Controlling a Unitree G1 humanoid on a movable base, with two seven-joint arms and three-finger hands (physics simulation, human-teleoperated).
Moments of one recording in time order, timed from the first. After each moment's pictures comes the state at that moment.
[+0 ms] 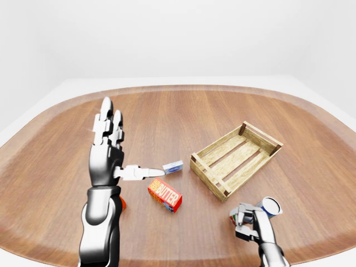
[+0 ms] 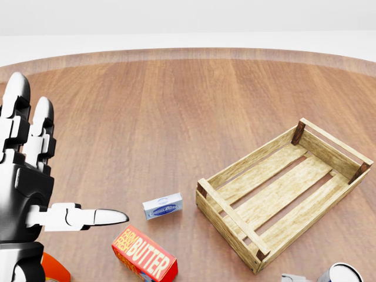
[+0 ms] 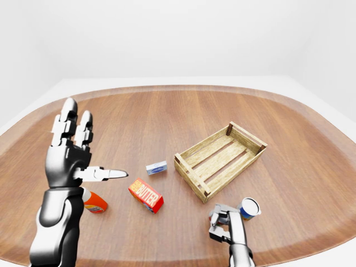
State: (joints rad) left arm 0.00 0.03 0.07 -0.55 -0.04 0.09 -0.06; right arm 0.42 0.01 -0.13 0.05 -0.18 -0.07 0.03
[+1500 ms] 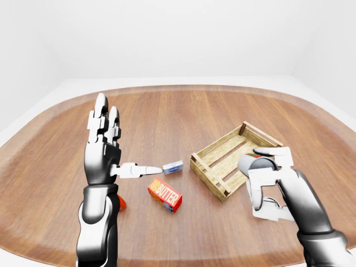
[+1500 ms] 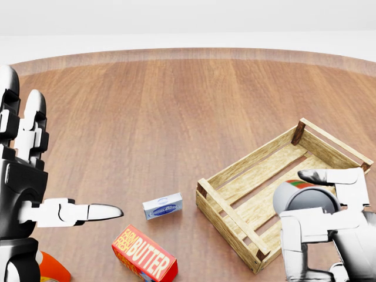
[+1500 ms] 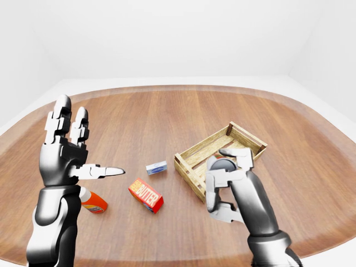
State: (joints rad) left arm -0.02 0.04 0.09 -0.56 -0.07 0.09 -0.05; right arm 0.40 0.12 -0.16 -1.01 -0.49 0.09 0.54
